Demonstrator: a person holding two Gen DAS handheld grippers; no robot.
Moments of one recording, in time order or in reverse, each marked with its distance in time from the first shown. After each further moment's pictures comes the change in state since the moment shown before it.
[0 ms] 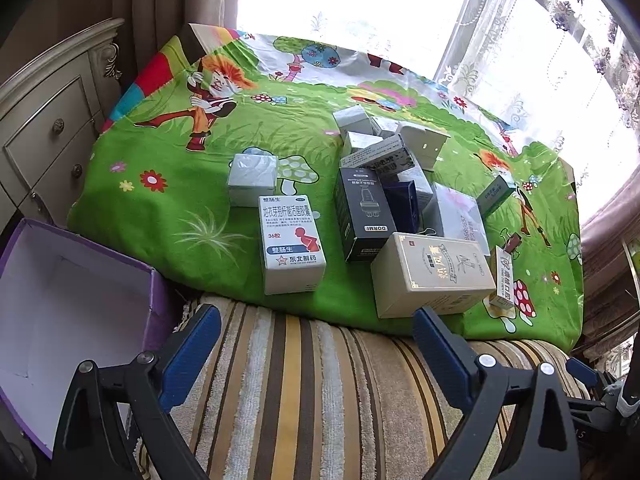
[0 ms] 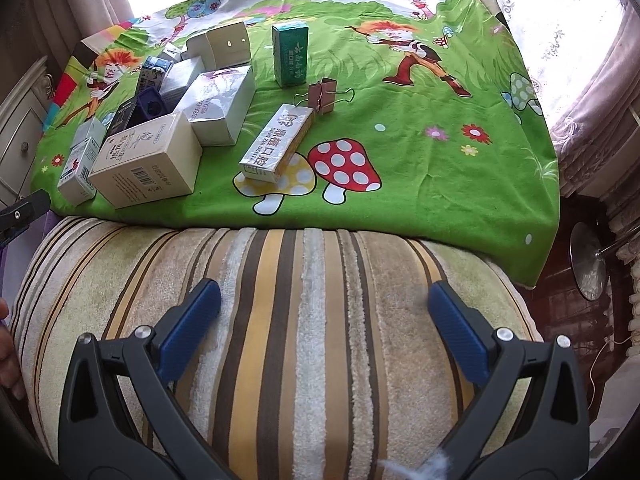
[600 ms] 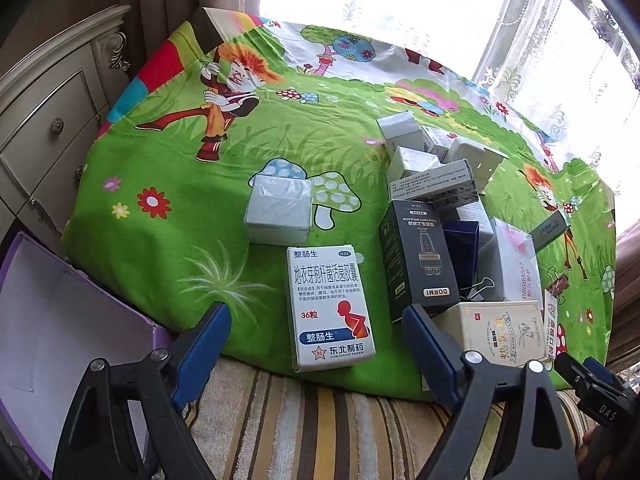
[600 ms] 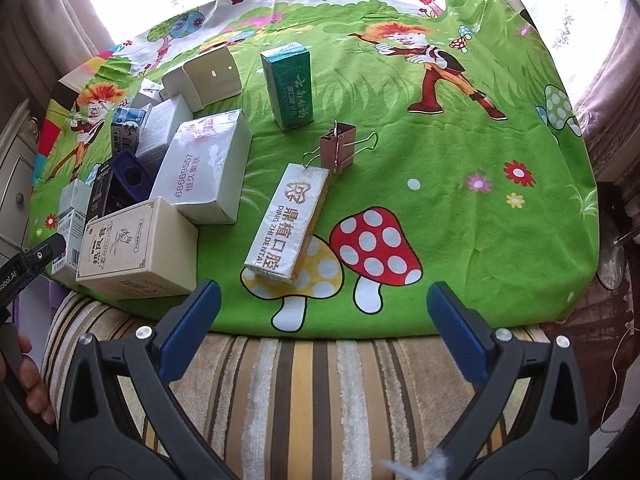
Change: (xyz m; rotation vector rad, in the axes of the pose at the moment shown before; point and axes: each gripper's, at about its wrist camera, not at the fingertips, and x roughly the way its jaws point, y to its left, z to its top) left arm 0.049 0.016 0.040 -0.039 0.039 0.075; right arm 0.038 0.003 0.062 0.098 -0.019 0.043
